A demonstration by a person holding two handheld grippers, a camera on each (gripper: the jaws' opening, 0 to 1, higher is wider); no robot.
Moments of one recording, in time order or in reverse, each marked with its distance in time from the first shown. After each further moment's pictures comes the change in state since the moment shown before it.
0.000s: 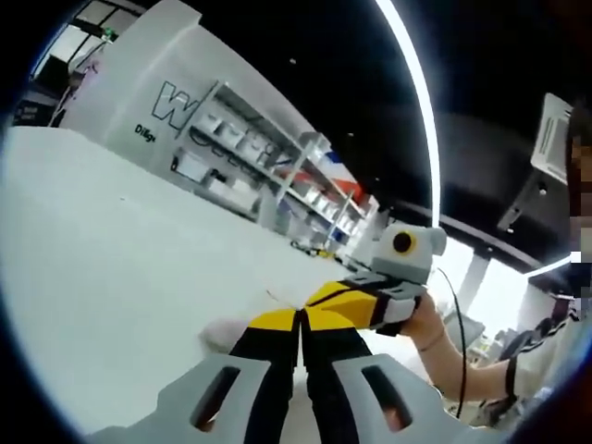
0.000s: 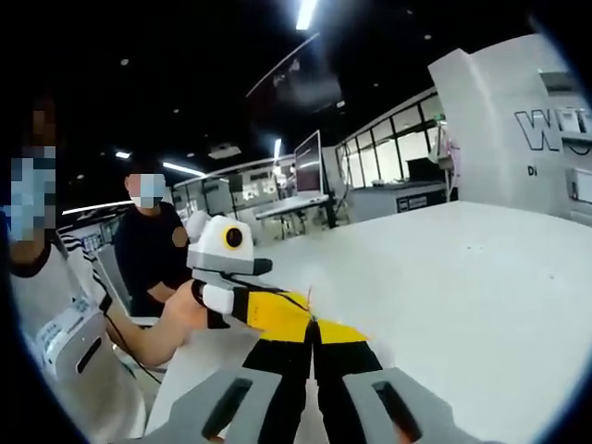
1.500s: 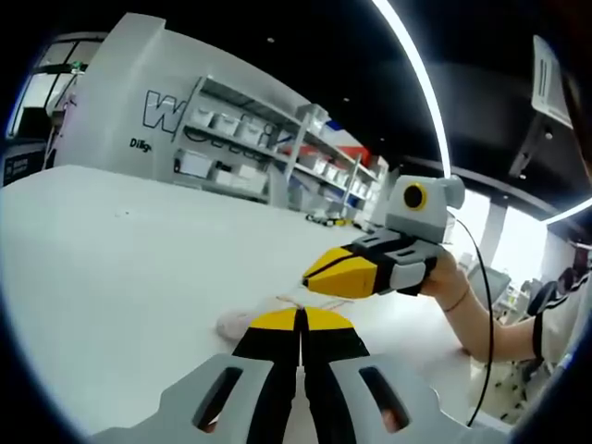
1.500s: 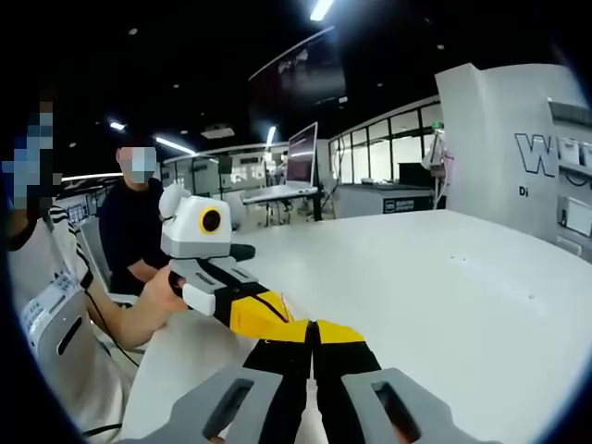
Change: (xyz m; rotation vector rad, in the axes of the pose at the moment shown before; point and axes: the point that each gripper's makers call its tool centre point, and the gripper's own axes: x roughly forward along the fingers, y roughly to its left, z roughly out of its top) left arm -0.003 0.000 -0.017 0.182 0.125 0.084; right arm -0.003 -0.008 -0.003 -0.109 0.049 -0.090
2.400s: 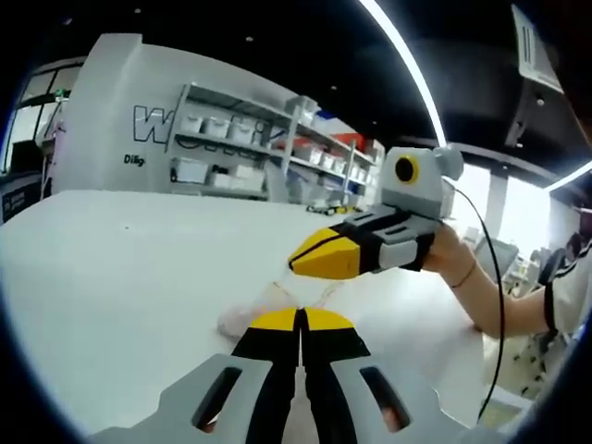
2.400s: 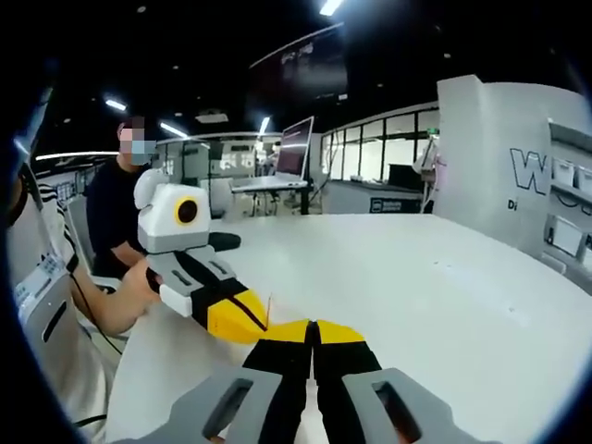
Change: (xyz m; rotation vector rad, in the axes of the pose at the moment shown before) left arm -0.002 -0.011 -0.010 0.119 0.037 0.021; right arm -0.006 -0.011 -0.001 -0.079 0.037 -0.085
